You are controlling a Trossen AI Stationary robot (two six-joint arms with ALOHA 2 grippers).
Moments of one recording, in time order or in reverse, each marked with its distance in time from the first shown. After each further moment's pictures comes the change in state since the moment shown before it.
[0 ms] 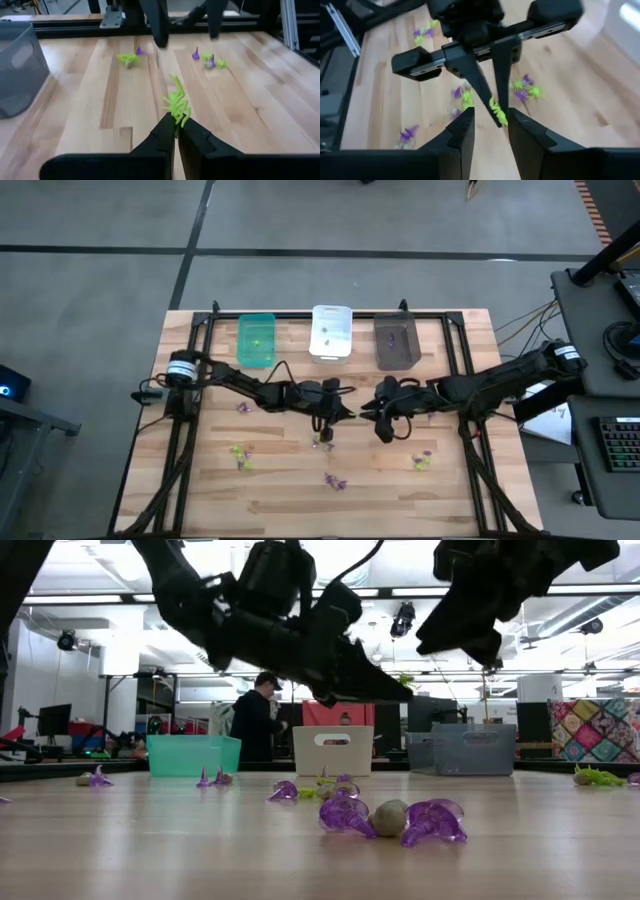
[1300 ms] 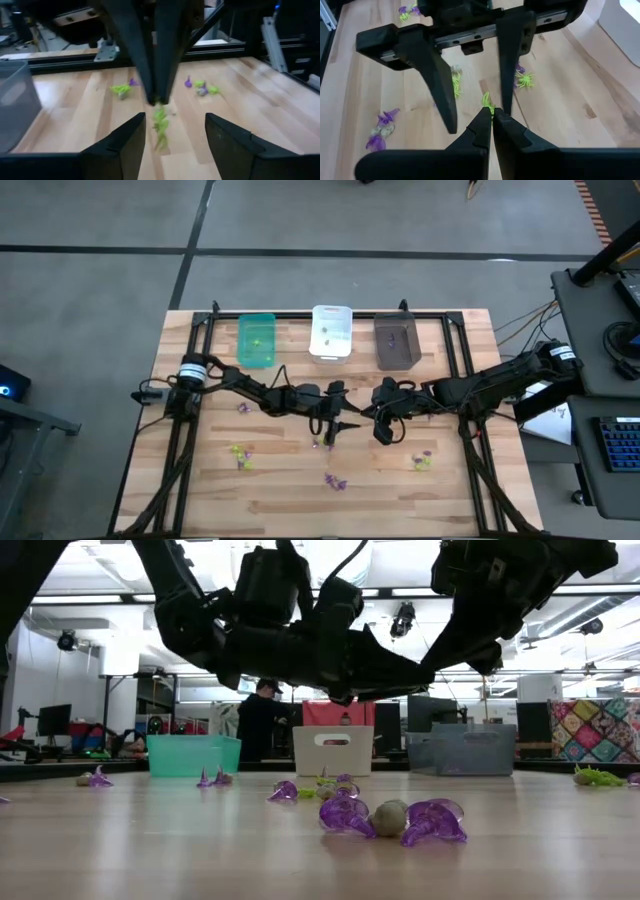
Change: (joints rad) left arm -0.008 0.097 -0.004 0.272 0.027 0.021; right arm 0.001 0.051 0.000 -0.037 0.003 -0.063
